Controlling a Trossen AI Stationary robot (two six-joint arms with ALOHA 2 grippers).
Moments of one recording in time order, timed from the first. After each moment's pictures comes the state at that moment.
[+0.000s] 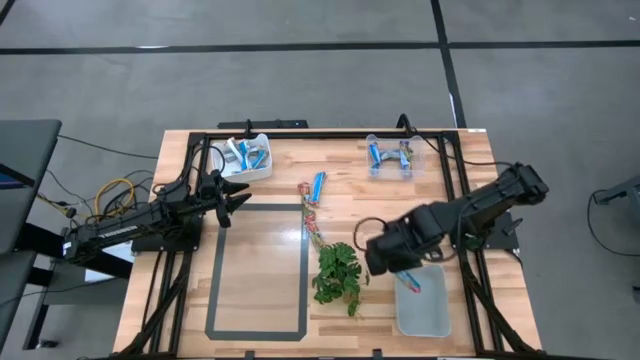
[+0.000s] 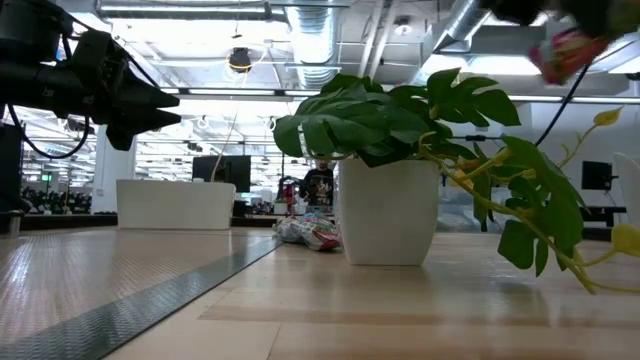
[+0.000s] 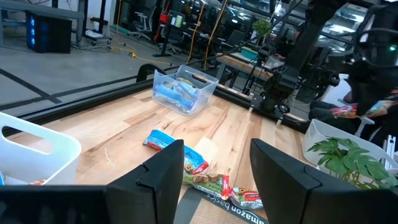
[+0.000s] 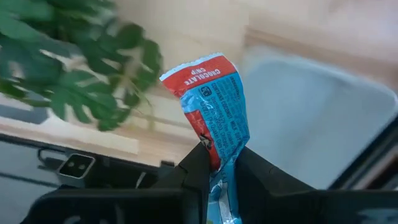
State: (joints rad) left arm 0.35 0.07 0.01 0.04 0.03 -0.32; right arm 0.40 1.57 1.42 -1.26 -0.23 1.71
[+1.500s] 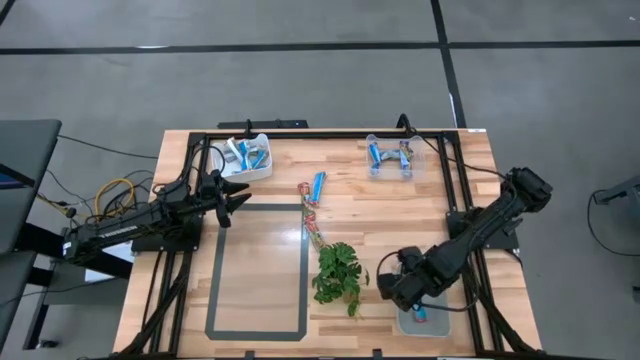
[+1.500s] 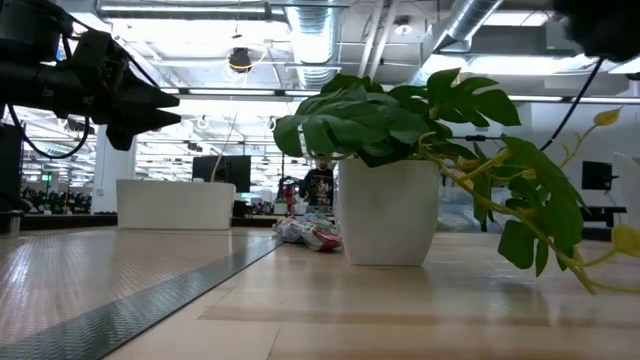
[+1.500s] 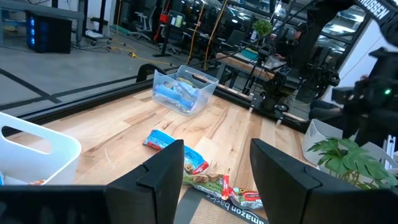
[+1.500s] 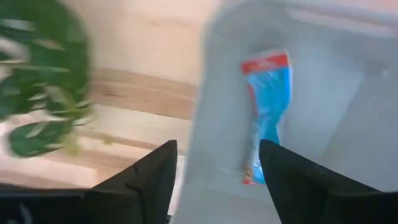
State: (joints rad) left arm 0.35 0.07 0.01 0.04 0.03 -0.32; right arm 0.68 1.57 1.13 -0.98 -0.05 2.06
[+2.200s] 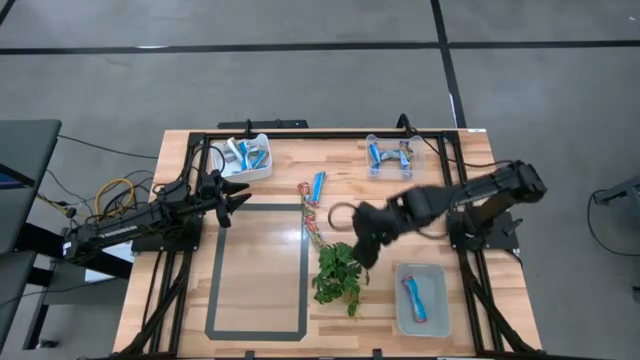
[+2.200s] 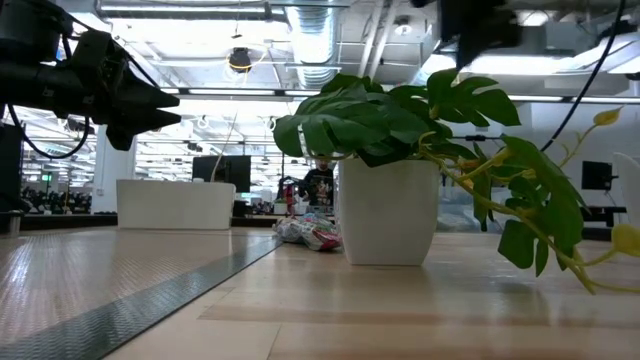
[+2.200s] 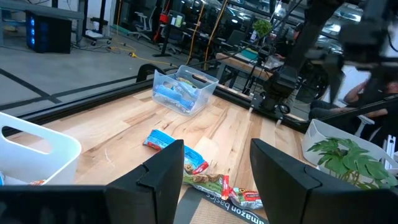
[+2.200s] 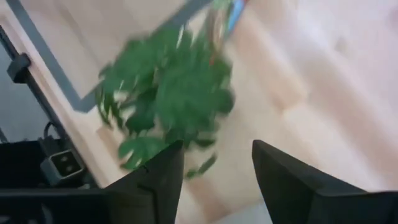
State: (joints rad) left arm 0.35 0.07 0.01 0.04 0.03 -0.32; right arm 0.26 1.57 1.43 -1.04 0.00 0.88
